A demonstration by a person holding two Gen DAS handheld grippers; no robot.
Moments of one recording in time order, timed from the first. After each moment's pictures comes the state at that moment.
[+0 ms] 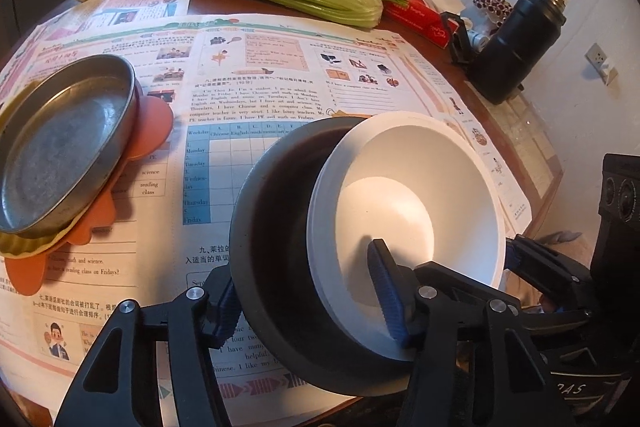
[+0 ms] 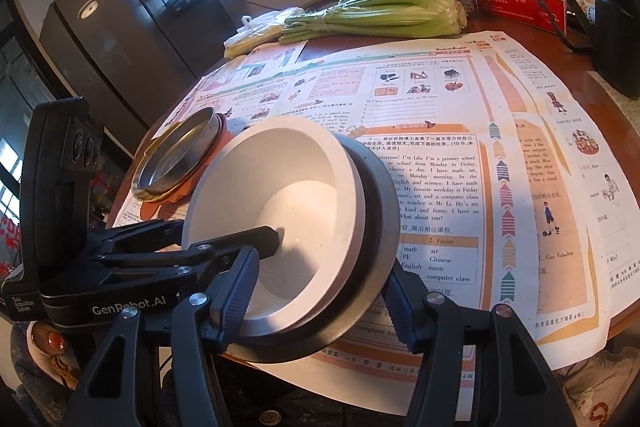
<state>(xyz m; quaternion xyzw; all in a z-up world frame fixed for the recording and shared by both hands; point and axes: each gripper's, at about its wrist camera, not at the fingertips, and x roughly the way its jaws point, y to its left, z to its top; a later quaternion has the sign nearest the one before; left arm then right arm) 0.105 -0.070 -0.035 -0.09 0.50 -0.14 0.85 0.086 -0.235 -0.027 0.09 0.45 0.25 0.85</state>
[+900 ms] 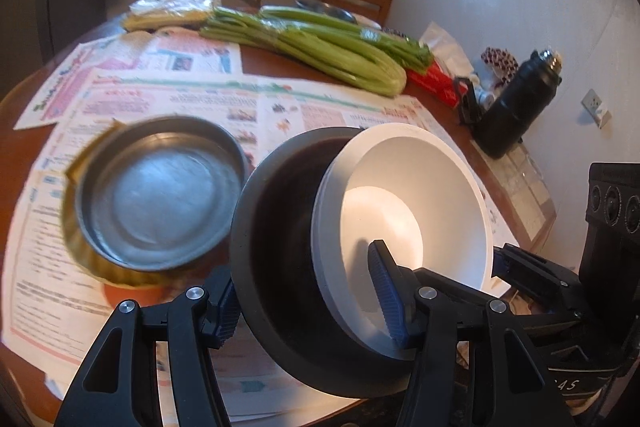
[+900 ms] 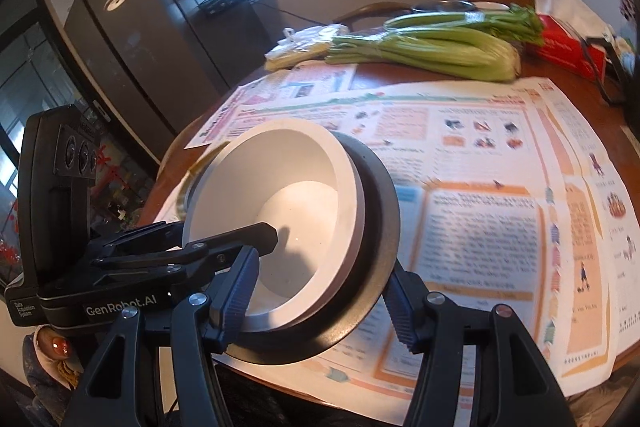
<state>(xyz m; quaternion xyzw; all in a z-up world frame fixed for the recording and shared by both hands) 0.091 0.002 0.021 -0.12 0.44 -0.11 0.88 0.094 -0.172 0.019 0.07 0.42 0.30 0.86</state>
